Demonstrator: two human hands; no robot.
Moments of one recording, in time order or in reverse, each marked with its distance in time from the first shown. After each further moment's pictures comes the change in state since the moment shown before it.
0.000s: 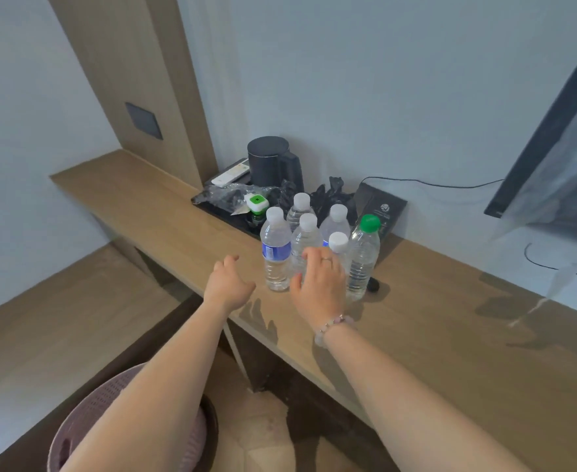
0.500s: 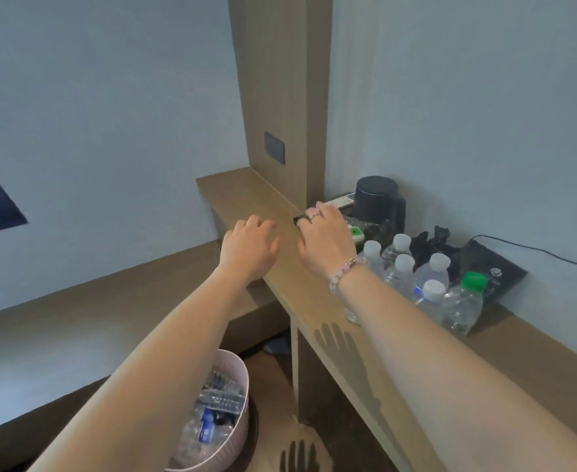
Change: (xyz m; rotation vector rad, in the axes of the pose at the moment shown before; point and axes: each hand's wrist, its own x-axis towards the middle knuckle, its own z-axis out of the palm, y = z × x) left_hand -0.043 -0.032 -0.126 0.419 0.471 0.098; right_hand 0.071 -0.135 -0.013 -0.185 -0.157 -0.751
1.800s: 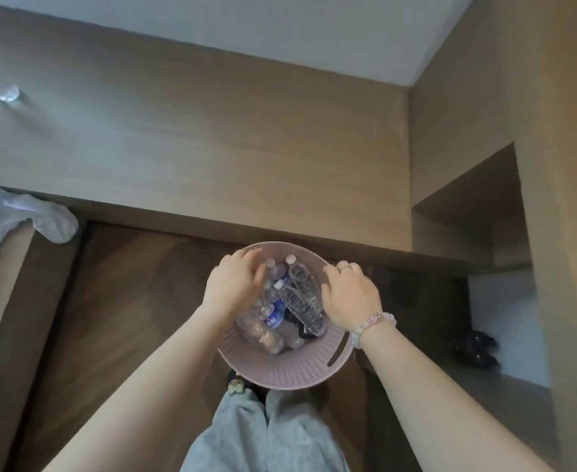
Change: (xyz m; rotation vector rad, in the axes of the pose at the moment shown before) left_hand -0.070 -0.433 0.304 -0.386 -0.386 -0.859; right_hand 0.097 -0.291 0.435 0.190 -0.944 -0.353
